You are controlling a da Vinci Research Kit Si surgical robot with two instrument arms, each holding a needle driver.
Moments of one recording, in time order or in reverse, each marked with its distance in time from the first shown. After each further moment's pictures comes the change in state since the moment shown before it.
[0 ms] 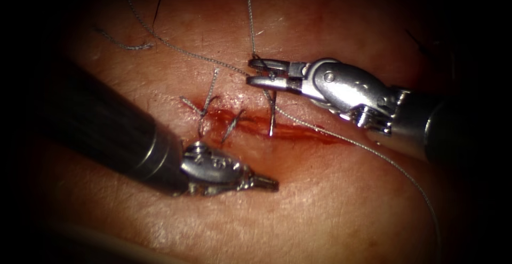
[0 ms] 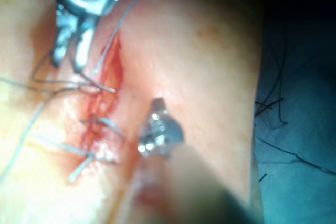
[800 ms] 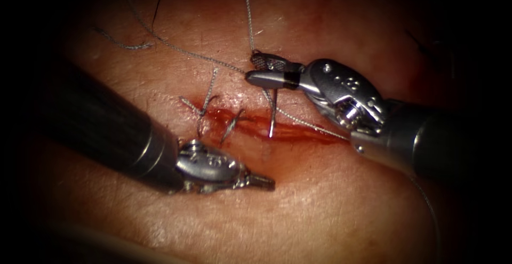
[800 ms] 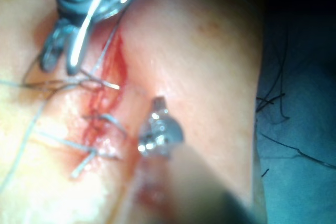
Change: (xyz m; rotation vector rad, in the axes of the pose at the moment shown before) right arm -0.002 -0.001 0.001 -0.024 -0.083 0.506; left arm -0.001 -0.001 0.000 0.000 -0.003 0.008
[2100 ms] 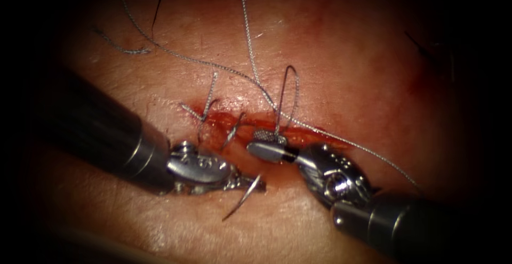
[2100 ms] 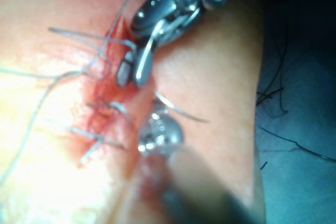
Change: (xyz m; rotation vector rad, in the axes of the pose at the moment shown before) right arm -0.011 -0.010 -0.001 0.123 -0.024 0.397; left arm 0.000 0.000 -0.001 0.004 0.001 0.003
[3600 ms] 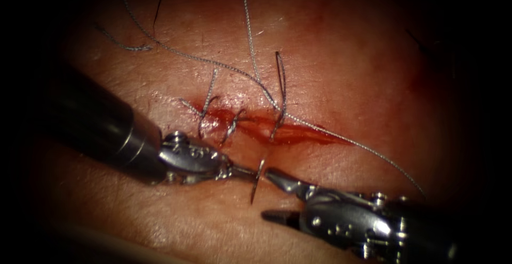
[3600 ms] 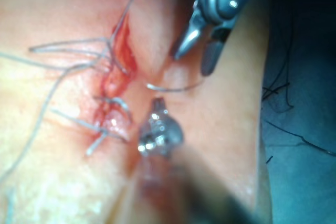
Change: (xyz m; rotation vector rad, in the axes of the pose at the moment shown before) right arm 0.002 -0.008 -0.001 -0.457 -0.256 -1.442; left arm -0.001 0.000 -0.002 -0.013 -0.003 0.006
